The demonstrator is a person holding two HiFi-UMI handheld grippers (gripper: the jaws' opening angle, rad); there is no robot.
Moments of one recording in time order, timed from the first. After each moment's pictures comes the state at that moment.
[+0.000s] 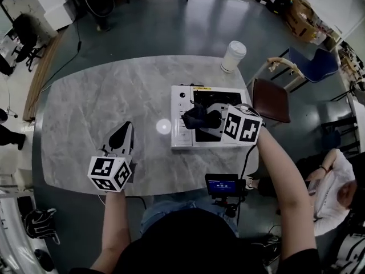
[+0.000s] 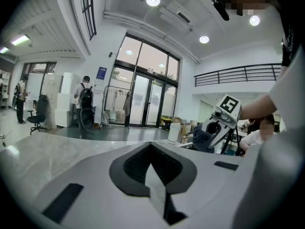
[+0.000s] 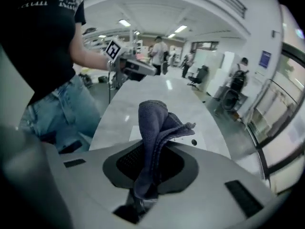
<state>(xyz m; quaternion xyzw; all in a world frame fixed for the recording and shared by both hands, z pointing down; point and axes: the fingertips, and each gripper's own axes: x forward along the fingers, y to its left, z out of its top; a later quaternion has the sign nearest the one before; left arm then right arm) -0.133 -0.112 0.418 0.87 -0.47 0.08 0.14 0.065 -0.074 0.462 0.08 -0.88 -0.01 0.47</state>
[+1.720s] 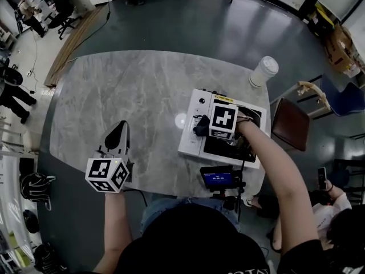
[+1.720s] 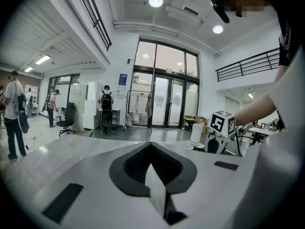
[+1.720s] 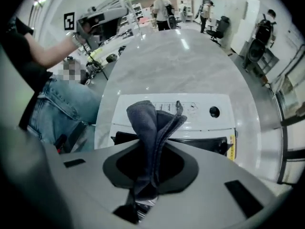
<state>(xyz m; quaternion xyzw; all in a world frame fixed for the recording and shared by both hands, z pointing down) -0.184 -0.103 0.409 0.79 -0.60 0.09 0.13 0.074 -0.115 0.558 -0.03 -0.76 0.10 0.64</state>
